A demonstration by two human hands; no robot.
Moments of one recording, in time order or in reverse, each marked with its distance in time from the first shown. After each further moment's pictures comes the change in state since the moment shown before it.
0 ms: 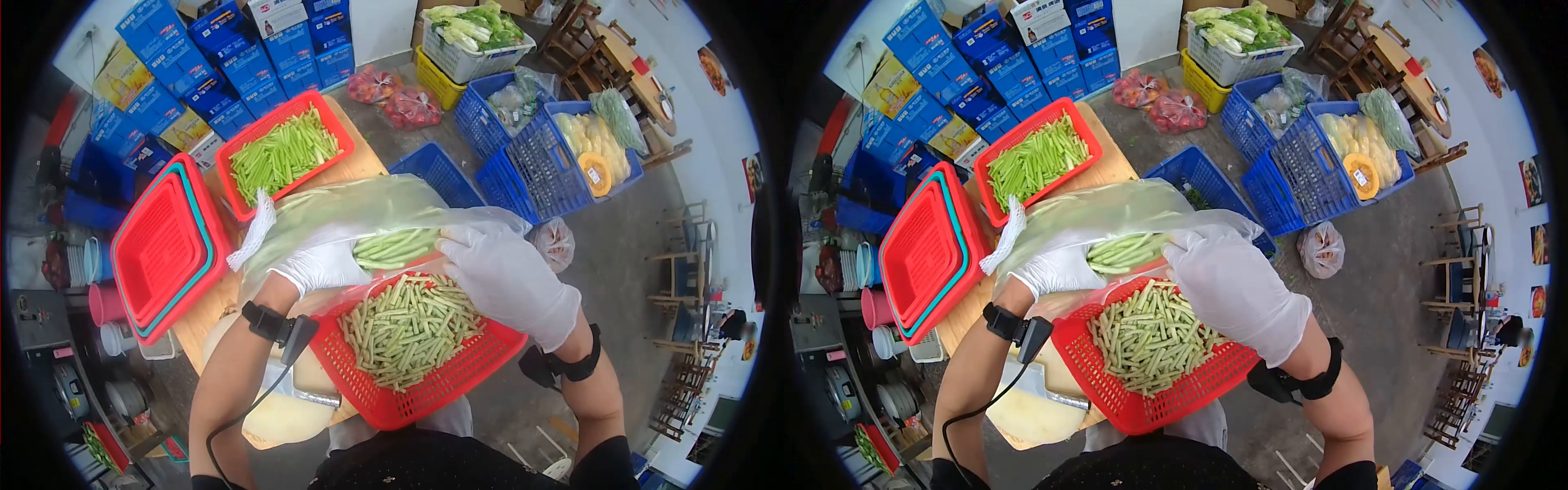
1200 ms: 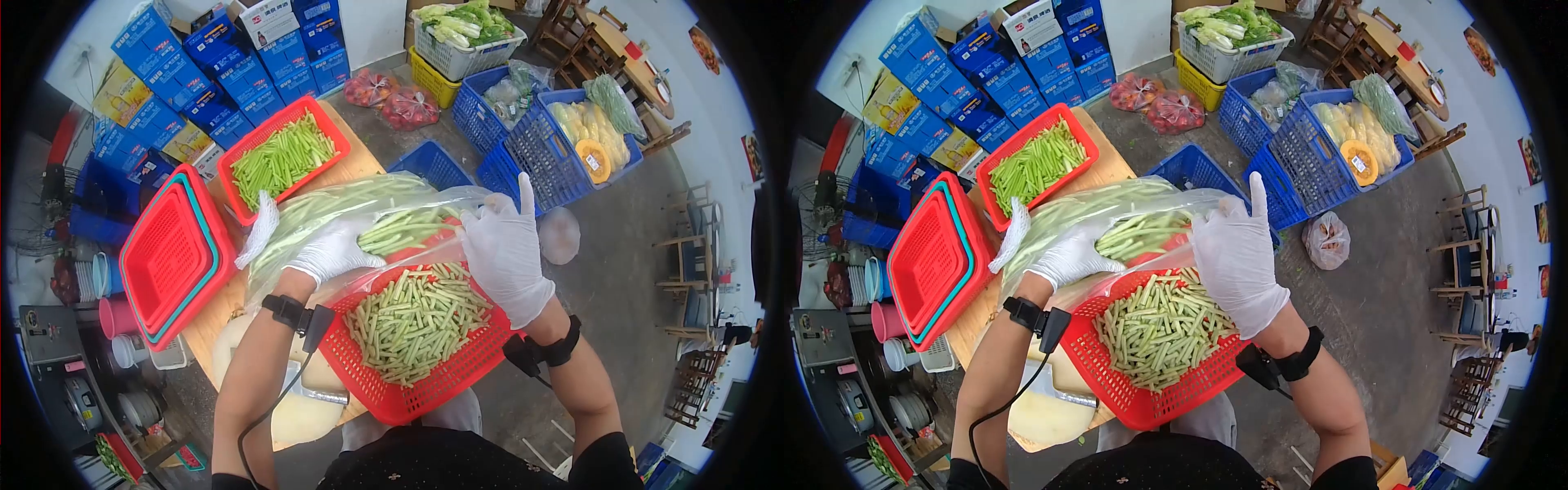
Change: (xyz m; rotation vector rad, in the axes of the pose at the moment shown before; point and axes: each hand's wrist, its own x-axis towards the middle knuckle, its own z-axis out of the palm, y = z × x) left_hand 0.012 -0.004 0.014 -0.076 0.033 -0.019; right_hand -0.013 0.009 0.036 -0.354 0.088 0.321
